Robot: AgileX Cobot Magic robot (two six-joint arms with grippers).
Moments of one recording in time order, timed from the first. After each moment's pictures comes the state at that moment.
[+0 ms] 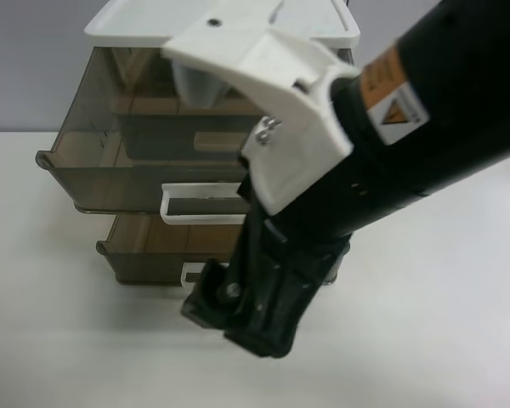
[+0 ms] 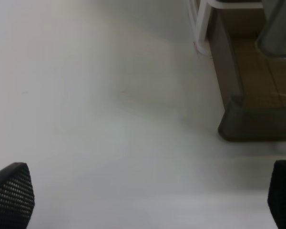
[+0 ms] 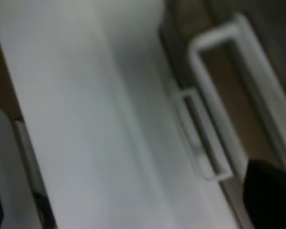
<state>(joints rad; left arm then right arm) 0.05 -0.01 -0.51 -0.07 1.06 0.11 1.13 1.31 -1.06 0.05 0.76 -0.19</state>
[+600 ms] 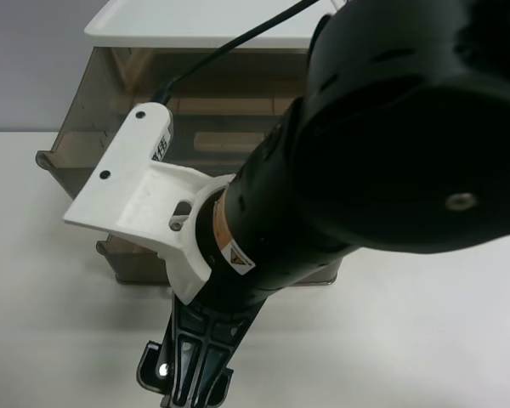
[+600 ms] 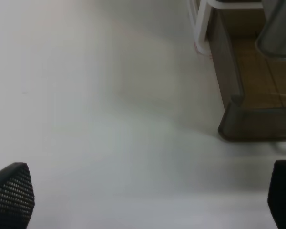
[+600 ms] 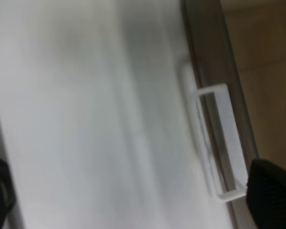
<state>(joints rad) 0.05 -0.01 -0.51 -0.07 1.06 0.11 1.24 1.54 -1.07 -0.18 0.71 -0.03</state>
